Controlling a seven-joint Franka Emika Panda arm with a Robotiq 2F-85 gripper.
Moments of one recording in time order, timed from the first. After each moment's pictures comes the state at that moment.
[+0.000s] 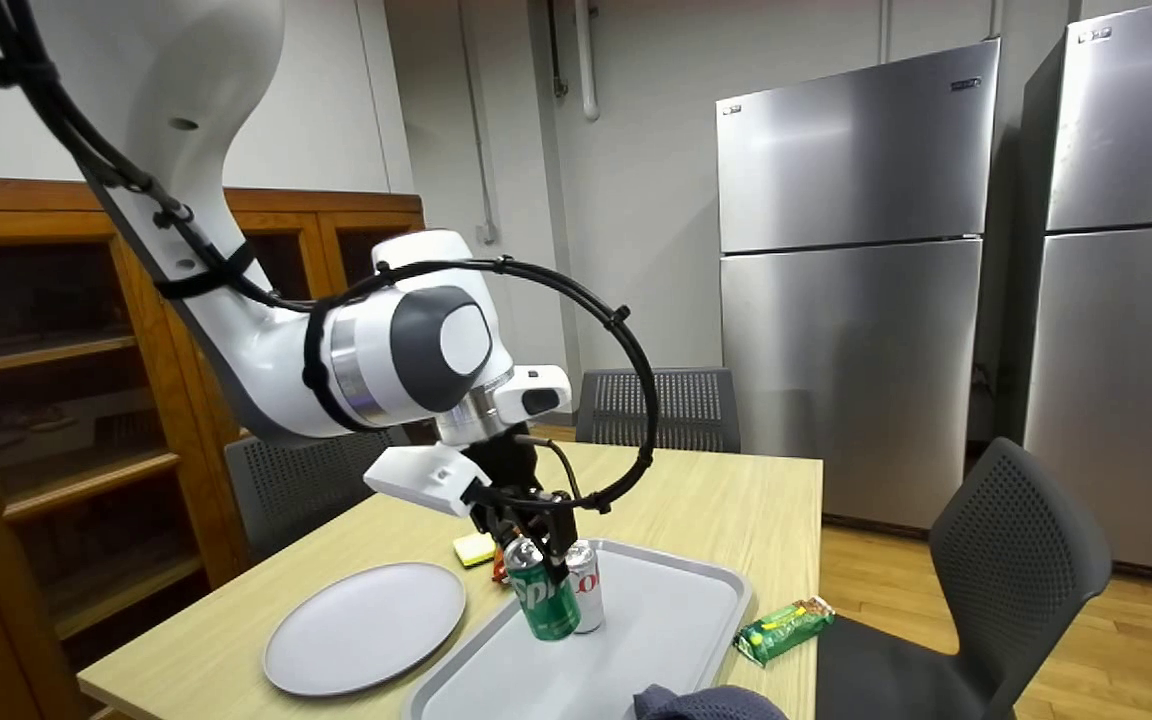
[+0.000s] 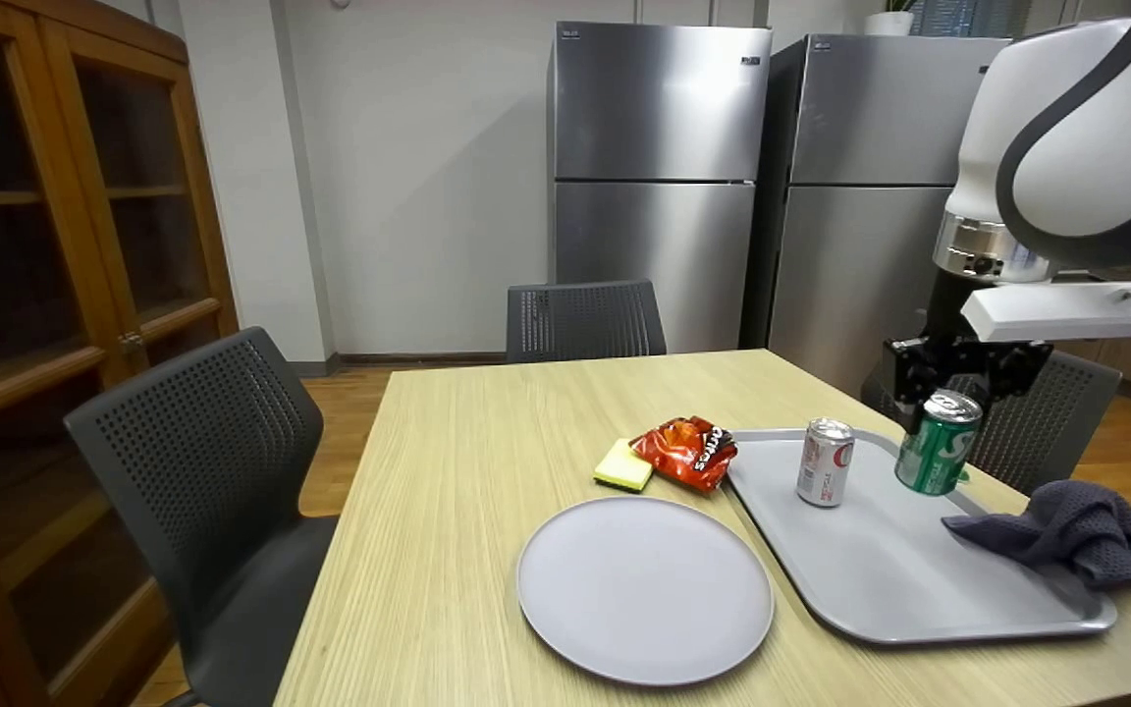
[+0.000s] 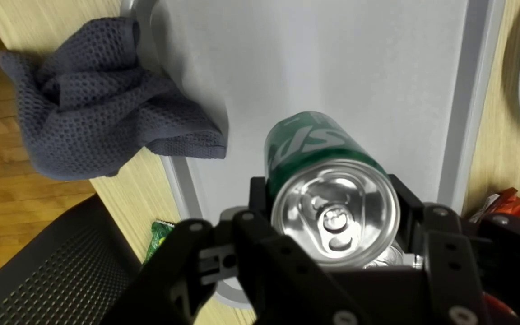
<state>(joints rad) -0.08 -0.01 -0.21 -2.71 -0.40 2.87 0.41</state>
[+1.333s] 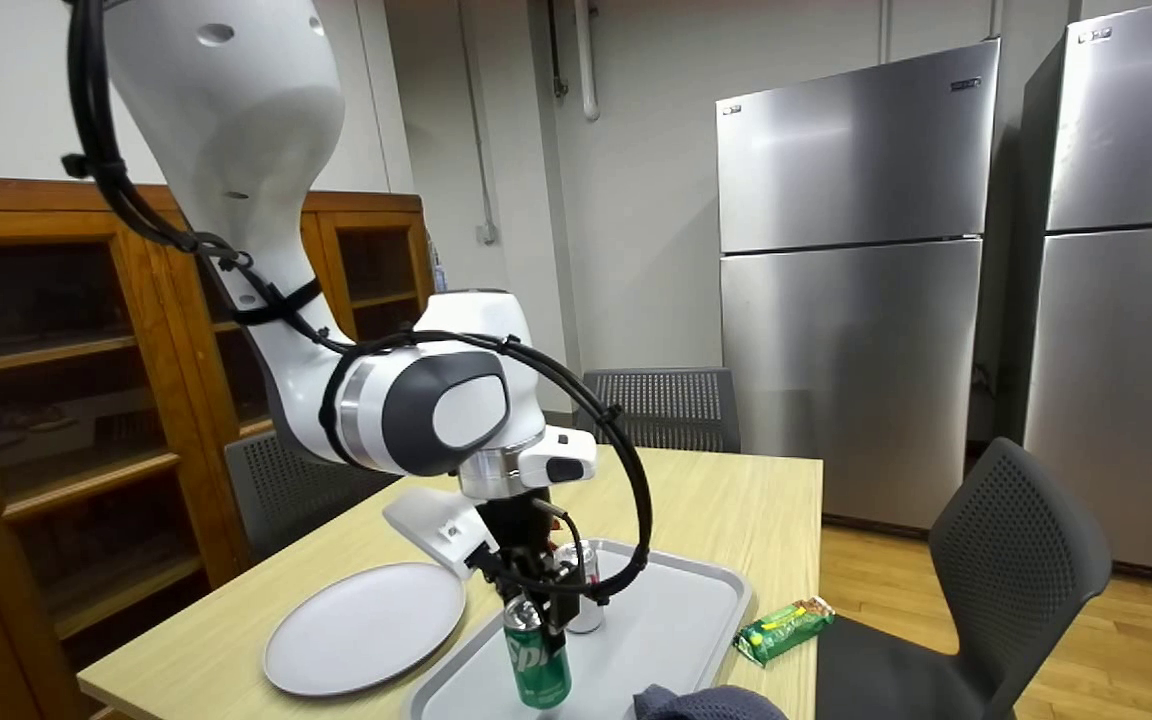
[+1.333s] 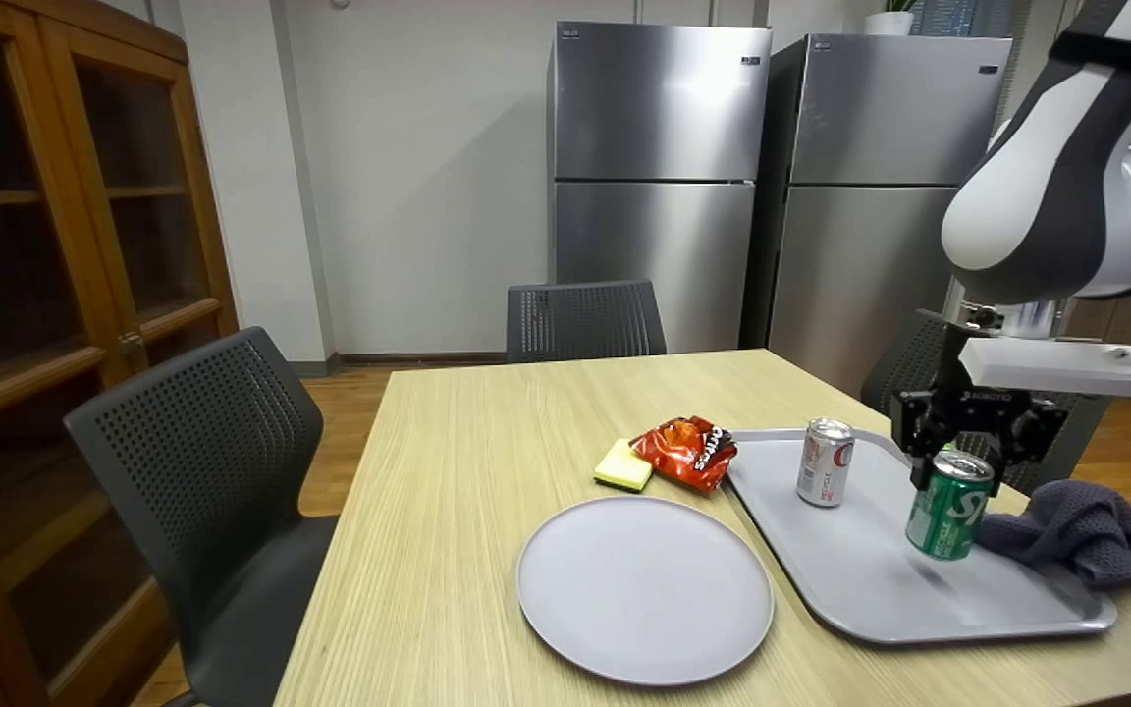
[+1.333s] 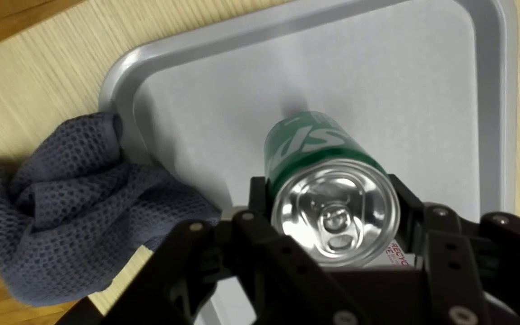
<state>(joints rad) -0.08 0.15 -0.19 -2.69 -0.02 2.88 0.19</state>
